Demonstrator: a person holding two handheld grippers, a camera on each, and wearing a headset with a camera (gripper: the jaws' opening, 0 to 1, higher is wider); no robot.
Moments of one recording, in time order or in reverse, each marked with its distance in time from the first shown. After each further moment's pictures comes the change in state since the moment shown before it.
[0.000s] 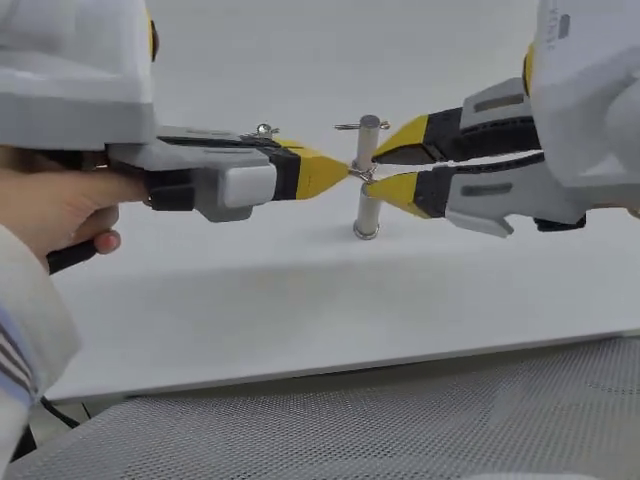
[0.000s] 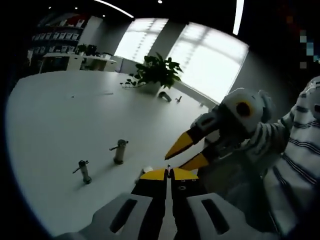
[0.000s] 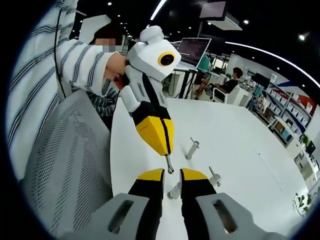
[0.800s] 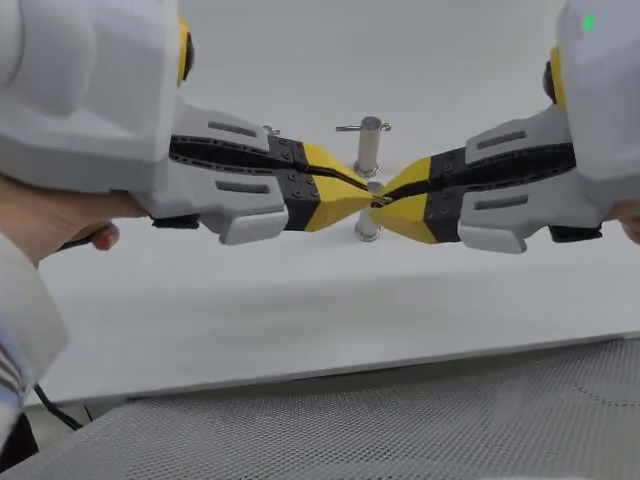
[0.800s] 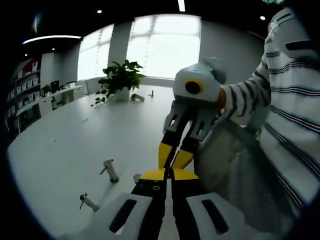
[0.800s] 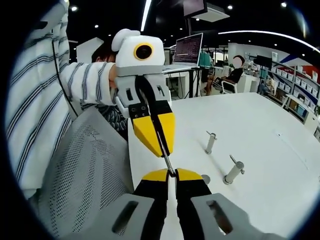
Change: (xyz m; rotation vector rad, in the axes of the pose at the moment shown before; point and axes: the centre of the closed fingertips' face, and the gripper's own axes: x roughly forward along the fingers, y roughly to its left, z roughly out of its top) left arm 0.001 -0.020 -0.004 0.366 0.055 -0.121; right arm 0.000 0.028 -0.006 0.174 -0.033 0.154
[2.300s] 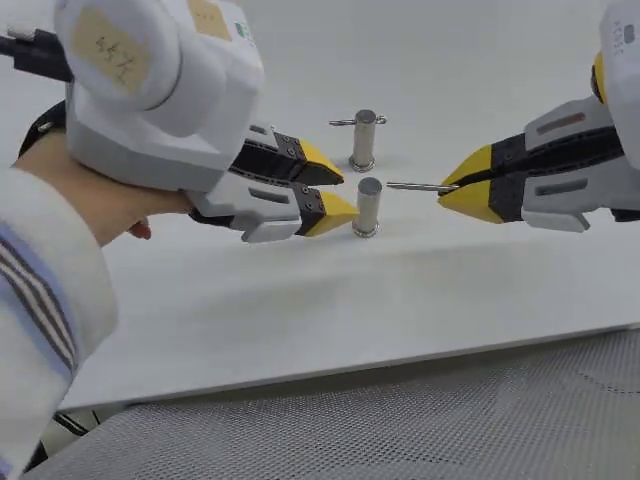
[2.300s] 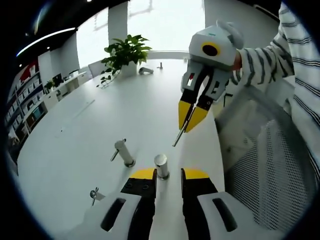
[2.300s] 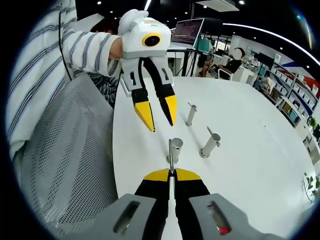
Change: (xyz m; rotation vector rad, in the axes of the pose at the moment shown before) left arm 0.028 0.047 -0.047 0.055 0.249 0.115; right arm -0.028 -0.047 -0.056 -0.102 0.186 -0.100
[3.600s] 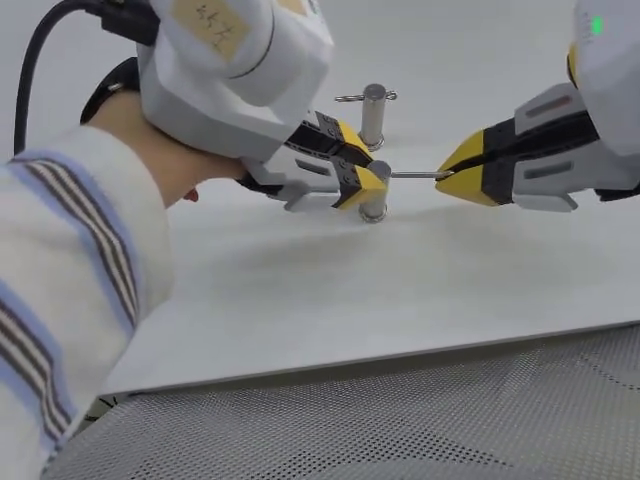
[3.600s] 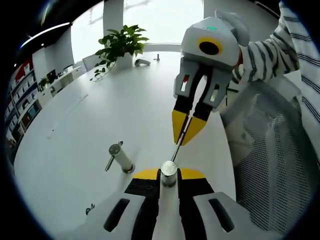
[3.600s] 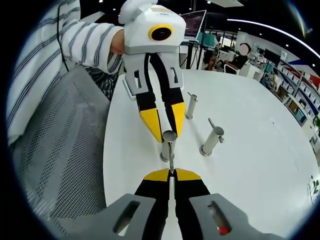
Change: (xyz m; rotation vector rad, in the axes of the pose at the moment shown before) left arm 0.031 0.005 0.003 0.013 0.060 -0.051; right arm 0.026 -0.010 -0.010 -0.016 0.020 0.066
